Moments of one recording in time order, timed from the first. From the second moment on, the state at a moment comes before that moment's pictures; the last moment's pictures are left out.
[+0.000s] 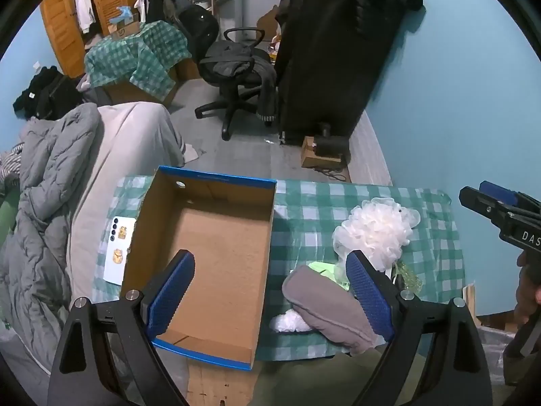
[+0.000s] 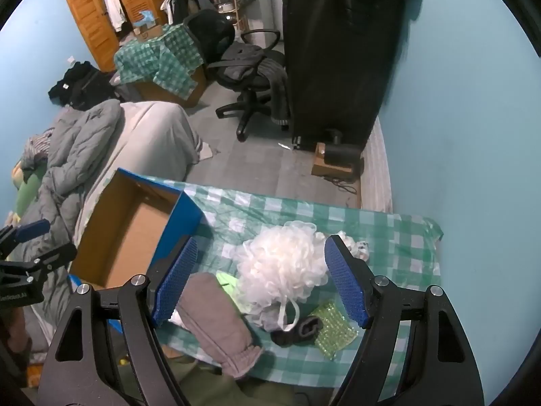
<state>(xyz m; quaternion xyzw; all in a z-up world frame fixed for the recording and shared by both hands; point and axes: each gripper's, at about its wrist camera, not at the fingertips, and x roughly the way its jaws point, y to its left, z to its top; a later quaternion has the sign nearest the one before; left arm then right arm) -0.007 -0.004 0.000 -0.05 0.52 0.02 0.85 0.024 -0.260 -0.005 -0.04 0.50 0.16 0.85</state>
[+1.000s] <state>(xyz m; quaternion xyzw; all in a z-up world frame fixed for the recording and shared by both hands) -0.006 -0.013 -0.009 -0.05 0.54 0.01 0.84 0.023 -0.269 -0.005 -0.04 0.50 0.15 0.85</state>
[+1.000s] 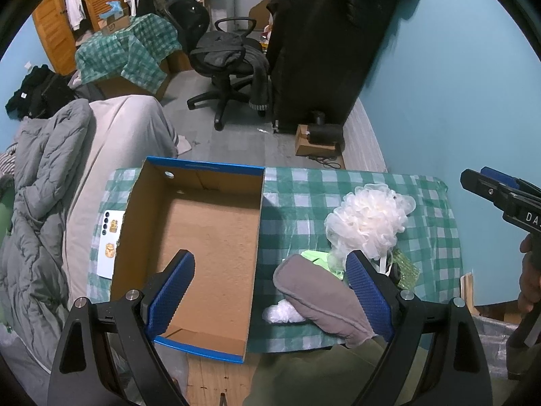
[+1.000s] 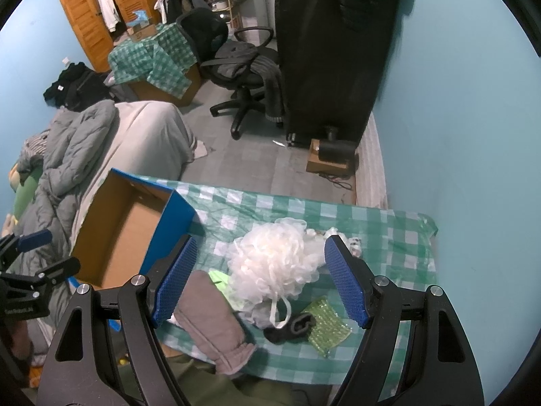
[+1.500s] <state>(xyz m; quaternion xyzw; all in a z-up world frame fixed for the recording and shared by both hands) -0.004 -0.022 -0.013 -0.05 0.54 0.01 0.84 0.025 -0.270 -0.005 -0.04 0.50 0.15 0.85</state>
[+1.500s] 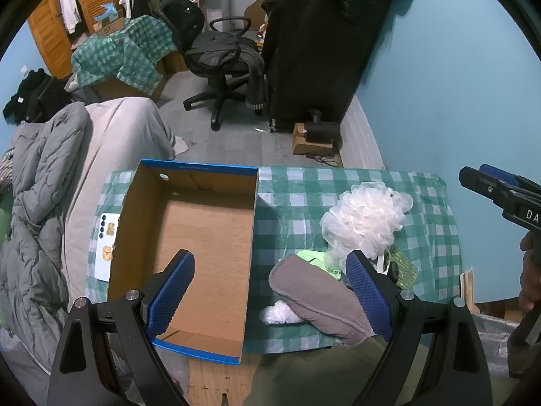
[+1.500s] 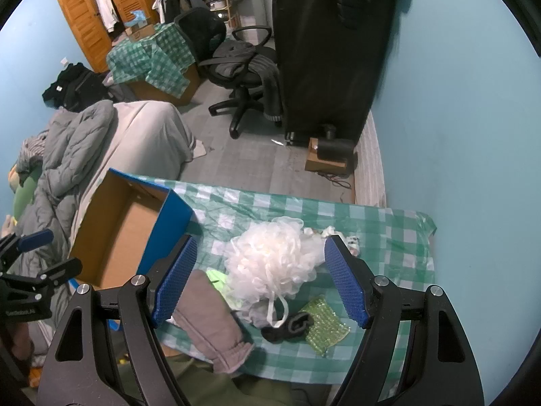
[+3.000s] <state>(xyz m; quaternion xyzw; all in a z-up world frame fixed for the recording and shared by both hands) 0.003 -0.049 -0.016 -0.04 0.55 -0.01 0.84 0.027 -0.275 -0.007 -0.04 0.51 0.15 0.85</state>
